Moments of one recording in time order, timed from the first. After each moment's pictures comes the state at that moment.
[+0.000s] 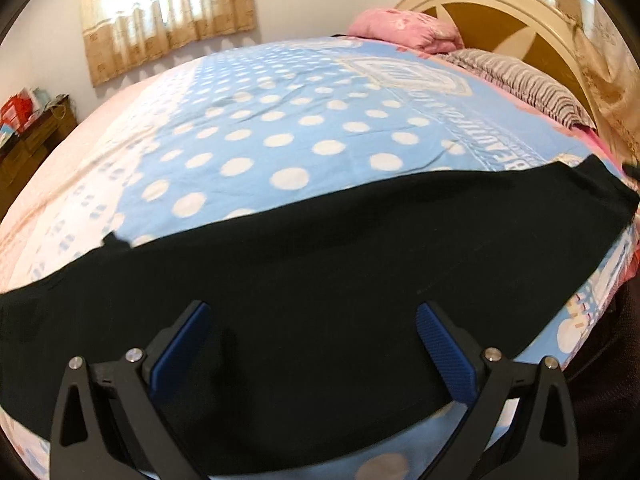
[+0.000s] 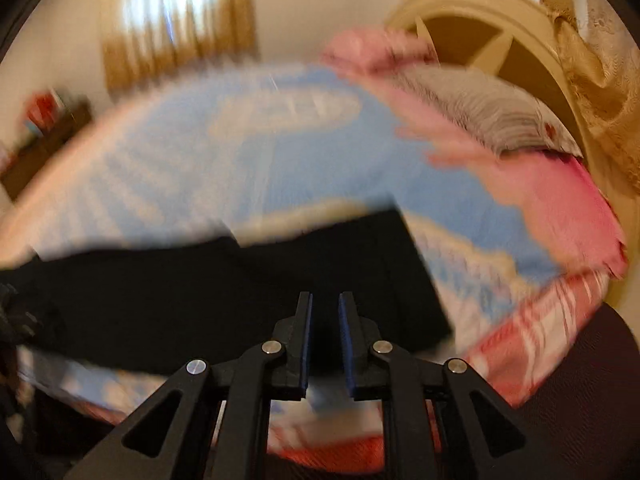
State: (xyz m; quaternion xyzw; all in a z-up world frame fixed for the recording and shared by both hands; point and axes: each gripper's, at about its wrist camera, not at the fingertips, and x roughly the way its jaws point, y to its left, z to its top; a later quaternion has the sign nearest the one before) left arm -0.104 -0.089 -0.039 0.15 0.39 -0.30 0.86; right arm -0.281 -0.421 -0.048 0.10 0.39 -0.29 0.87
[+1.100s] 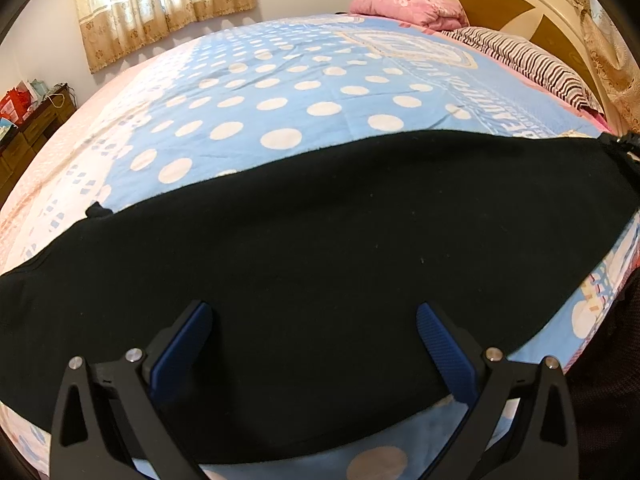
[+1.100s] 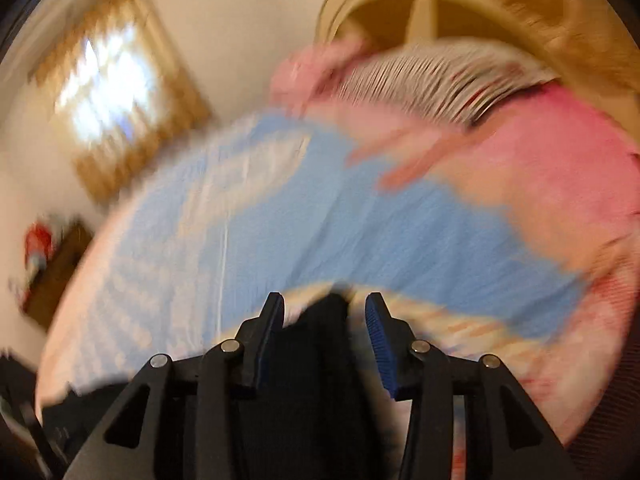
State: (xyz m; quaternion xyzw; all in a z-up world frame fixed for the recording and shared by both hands) left arm -0.109 -0.088 -0.053 0.17 0.43 -0.28 0.84; right arm -0.319 -0.512 -0.007 0.28 0.19 -0.33 0.88
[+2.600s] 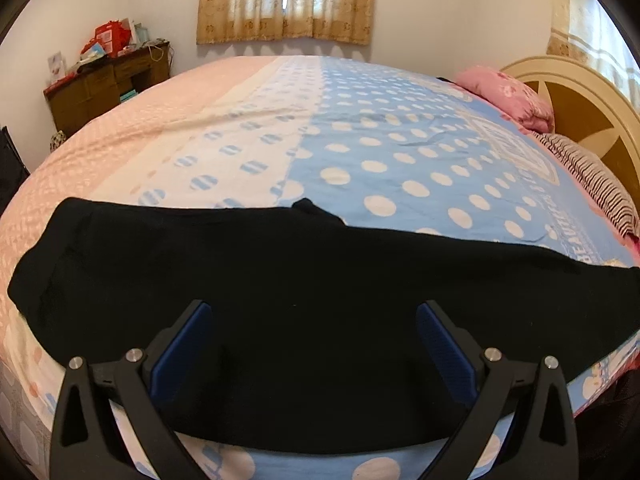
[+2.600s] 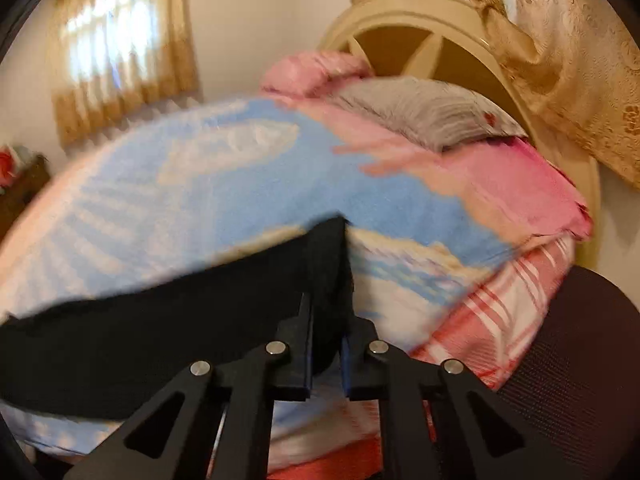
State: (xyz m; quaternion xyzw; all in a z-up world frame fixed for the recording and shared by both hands) left arm -0.067 0.032 -0.029 0.02 0.39 -0.16 0.91; right arm -0.295 -0.405 -0.007 0.14 0.28 -0.33 0.89
